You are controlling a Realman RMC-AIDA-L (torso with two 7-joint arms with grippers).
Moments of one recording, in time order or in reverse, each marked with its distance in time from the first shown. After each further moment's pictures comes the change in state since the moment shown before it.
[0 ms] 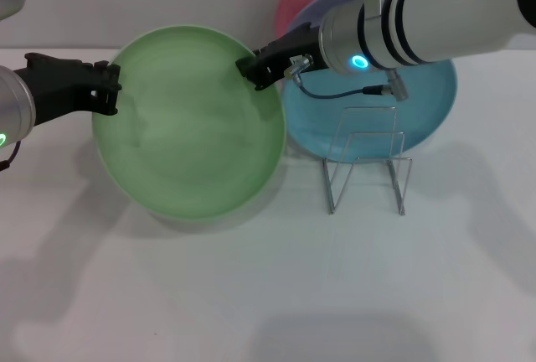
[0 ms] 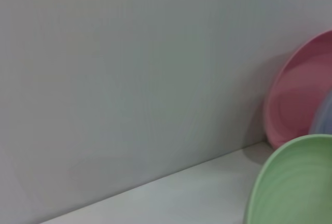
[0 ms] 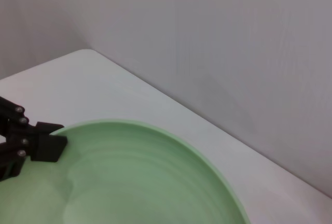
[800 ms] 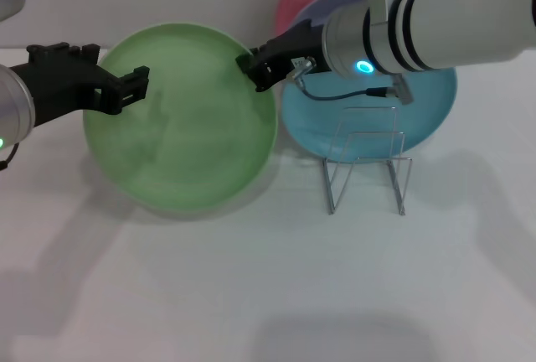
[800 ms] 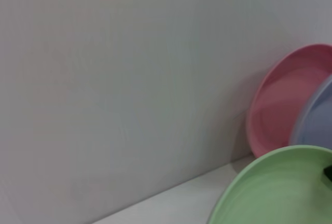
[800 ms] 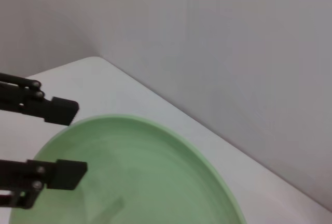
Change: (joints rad) left arm 0.053 0.000 0.034 -0.090 -0.003 0.001 0.035; right arm -0.062 0.002 -0.030 0.096 -0.026 -0.006 -0.008
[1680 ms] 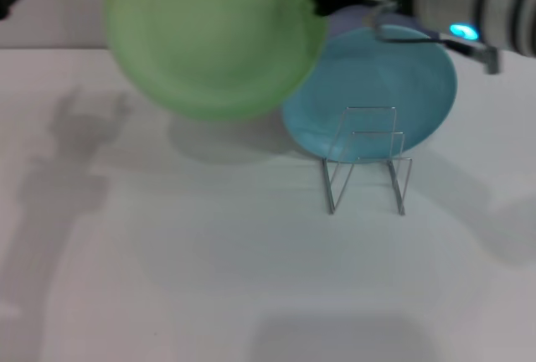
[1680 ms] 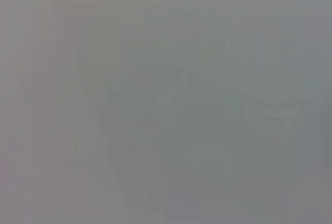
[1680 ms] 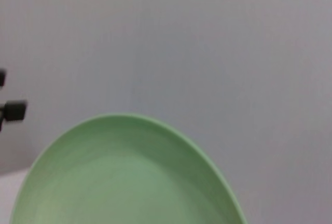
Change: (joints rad) left arm 0.183 -0.002 0.030 0.098 -0.004 0.710 0.111; right arm -0.355 0.002 -0.003 0.465 -0.045 -0.140 -0.081
